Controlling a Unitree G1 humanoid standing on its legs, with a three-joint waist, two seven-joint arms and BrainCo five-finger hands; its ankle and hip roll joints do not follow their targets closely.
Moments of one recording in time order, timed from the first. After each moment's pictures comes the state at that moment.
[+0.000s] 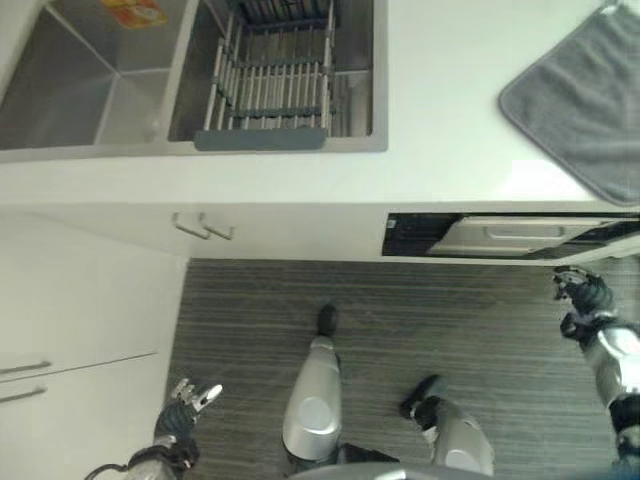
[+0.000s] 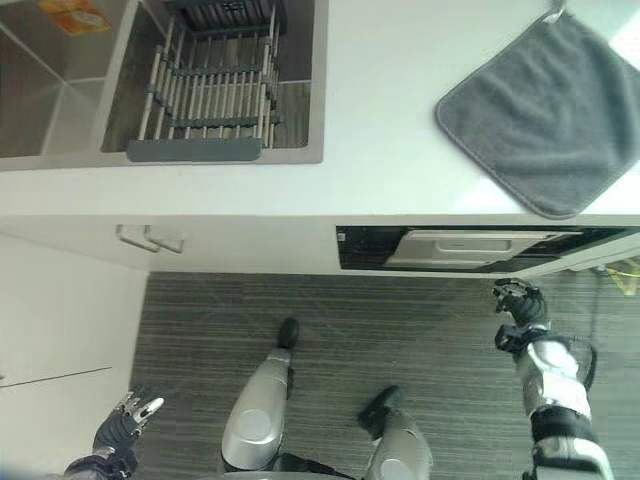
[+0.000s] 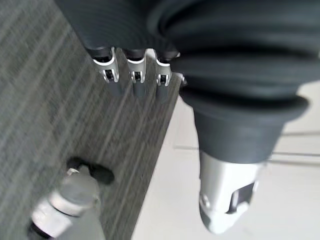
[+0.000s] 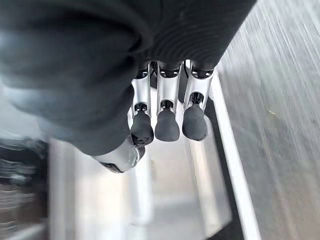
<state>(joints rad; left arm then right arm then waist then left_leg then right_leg) 0.27 0.36 0.16 0.72 -0.59 -0.21 -0.27 -0.16 -0.56 -0.16 0.59 0.51 -0.09 0.02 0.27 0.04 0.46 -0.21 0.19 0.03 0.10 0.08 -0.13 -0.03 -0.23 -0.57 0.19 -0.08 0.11</state>
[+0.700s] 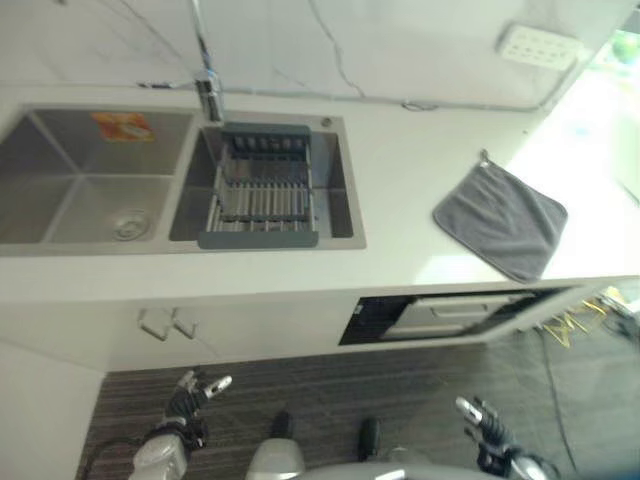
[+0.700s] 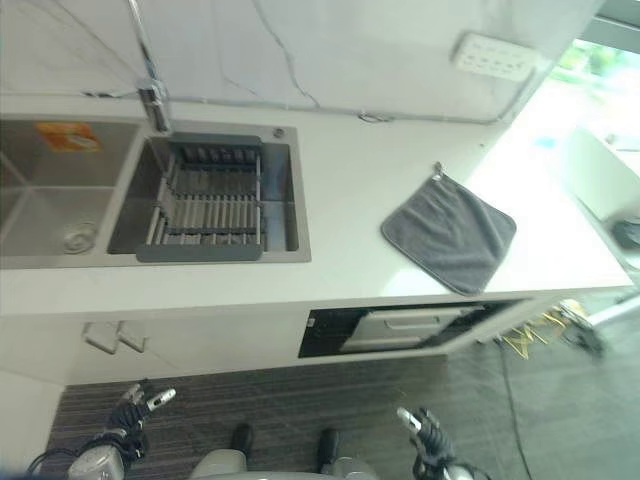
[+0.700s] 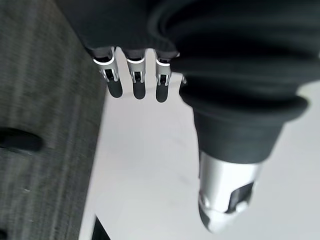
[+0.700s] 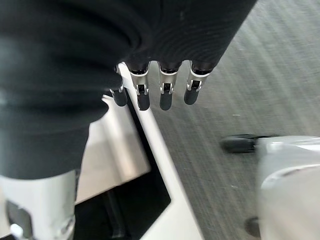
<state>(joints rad) 0.12 0.34 0.04 0.97 -0.46 -0.18 -0.12 0.07 -0.29 0.04 1.14 0.52 -0.12 0.19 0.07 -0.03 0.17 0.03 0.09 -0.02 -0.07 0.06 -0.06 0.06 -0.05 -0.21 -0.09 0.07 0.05</state>
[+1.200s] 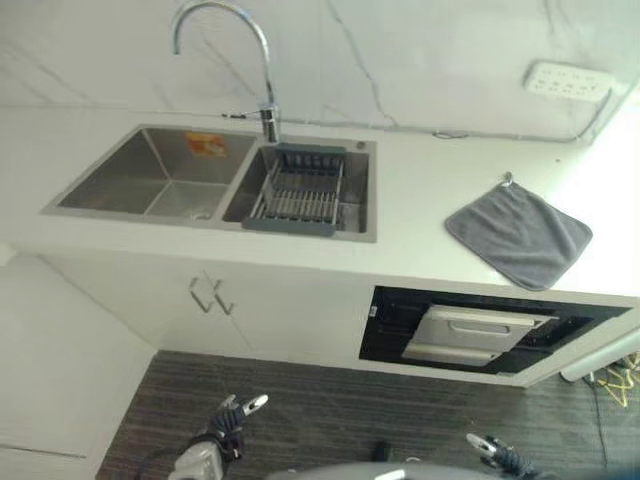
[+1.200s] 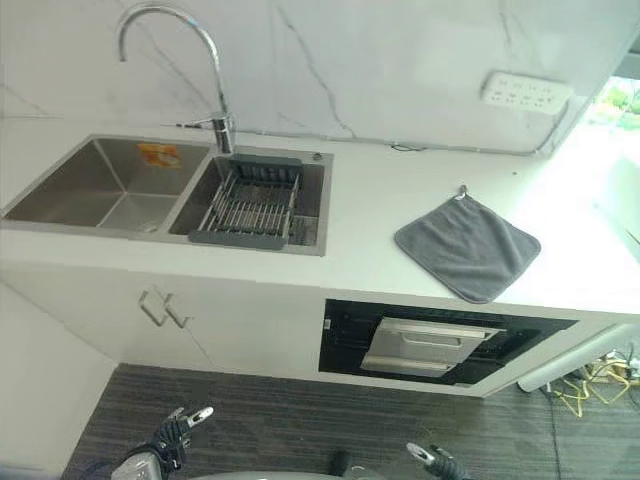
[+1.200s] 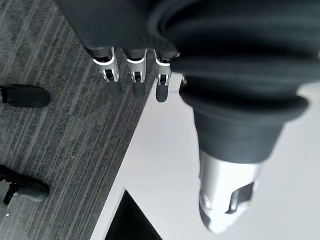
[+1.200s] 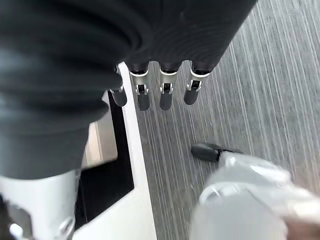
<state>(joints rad) 0.01 0.28 -0.02 1.16 -0.46 -0.12 -0.15 0.07 -0.26 0.07 1.20 0.41 -0.05 0.23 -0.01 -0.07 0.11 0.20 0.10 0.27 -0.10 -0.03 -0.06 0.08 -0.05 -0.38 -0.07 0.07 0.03</state>
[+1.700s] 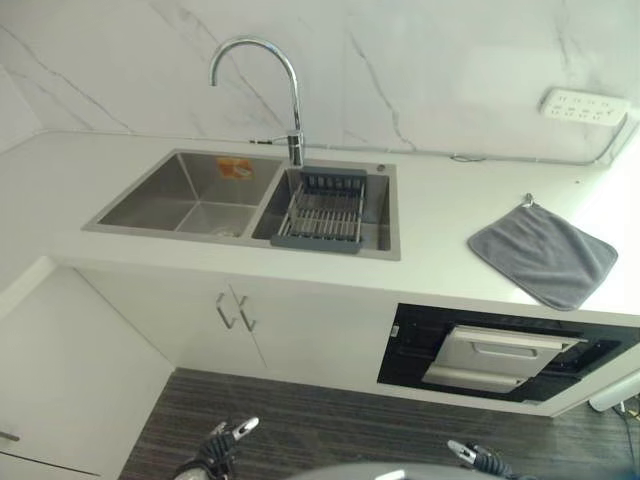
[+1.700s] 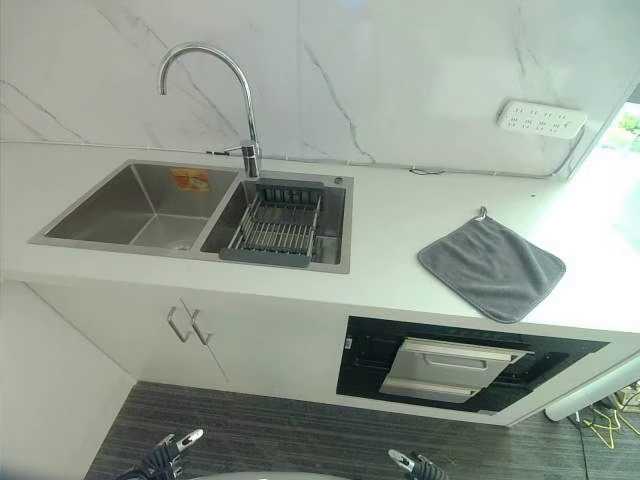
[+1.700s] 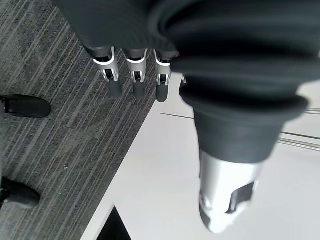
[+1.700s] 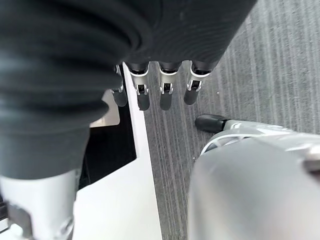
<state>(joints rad) 0.05 0.28 0.00 1.21 -0.53 -0.11 -0.20 0.07 -0.25 0.07 1.21 0.38 -0.03 0.24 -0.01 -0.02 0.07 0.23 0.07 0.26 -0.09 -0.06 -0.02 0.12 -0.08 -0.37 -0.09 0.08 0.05</state>
